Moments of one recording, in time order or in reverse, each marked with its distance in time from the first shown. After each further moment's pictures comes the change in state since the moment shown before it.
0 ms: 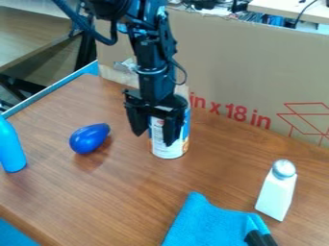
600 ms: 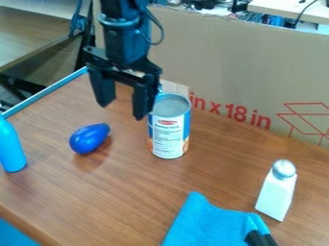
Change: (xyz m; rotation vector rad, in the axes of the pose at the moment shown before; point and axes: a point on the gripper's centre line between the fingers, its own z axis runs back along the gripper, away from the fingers) arm -0.053 0.006 0.077 0.089 -0.015 0.028
